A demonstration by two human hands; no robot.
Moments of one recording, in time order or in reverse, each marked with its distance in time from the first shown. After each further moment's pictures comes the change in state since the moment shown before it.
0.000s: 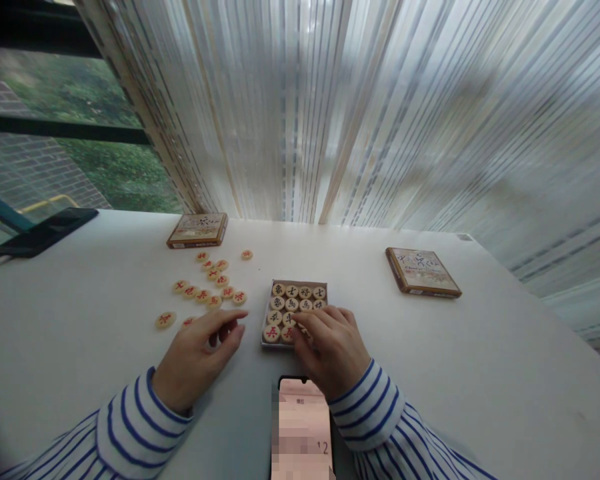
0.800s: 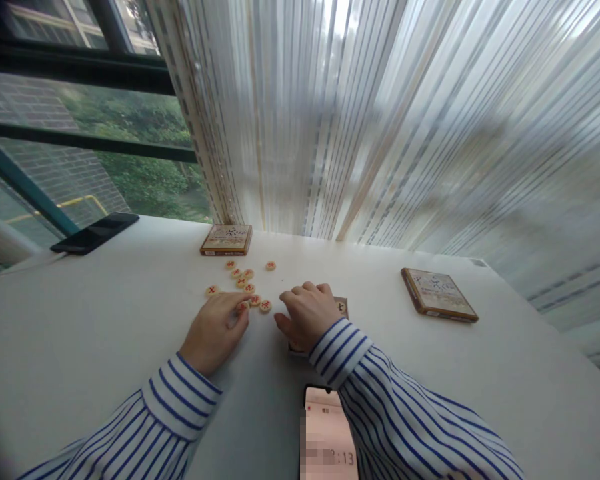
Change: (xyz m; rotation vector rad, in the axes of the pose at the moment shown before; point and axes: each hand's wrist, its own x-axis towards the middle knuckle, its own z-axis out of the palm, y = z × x) left_hand 0.016 -0.038 -0.014 0.273 0.110 -0.057; right_hand 0.087 -0.041 0.016 -0.326 -0.498 -0.028
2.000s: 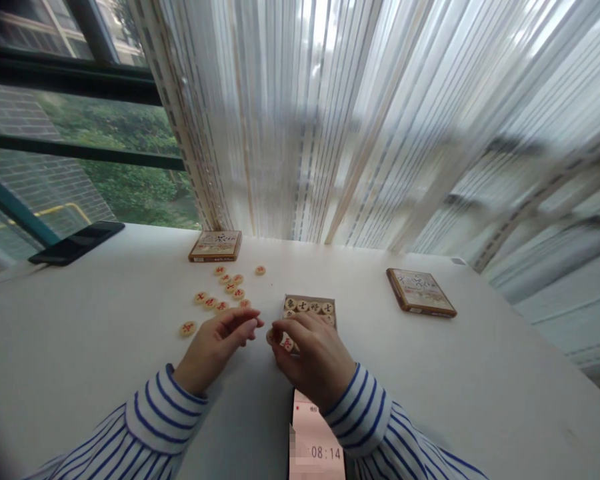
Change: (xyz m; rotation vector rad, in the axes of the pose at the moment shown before) left_hand -0.005 0.033 -0.002 -0.951 -0.209 -0.421; right_hand -0.054 0.001 0.014 0.393 0.422 -0.135
